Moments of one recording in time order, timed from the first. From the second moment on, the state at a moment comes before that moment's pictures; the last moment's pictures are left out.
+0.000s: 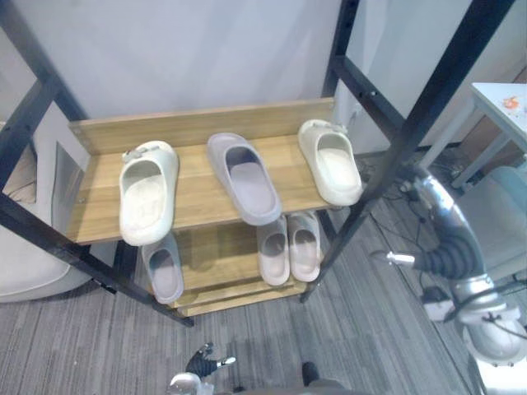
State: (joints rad) left arm 0.05 0.11 -0.09 1.14 0.01 -0.16 0.00; right arm 0.19 -0.55 -0.18 -0.55 0.05 -0.35 0.06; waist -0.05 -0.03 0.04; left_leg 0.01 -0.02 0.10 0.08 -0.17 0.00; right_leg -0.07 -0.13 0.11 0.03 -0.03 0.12
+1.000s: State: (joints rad) left arm 0.04 0.13 -0.09 1.09 0.00 -0.16 -0.01; right arm -0.52 -0.62 0.18 0.22 0.08 -0.21 0.04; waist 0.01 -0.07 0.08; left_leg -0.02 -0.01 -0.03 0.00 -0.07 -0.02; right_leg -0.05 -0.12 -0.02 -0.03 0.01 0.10
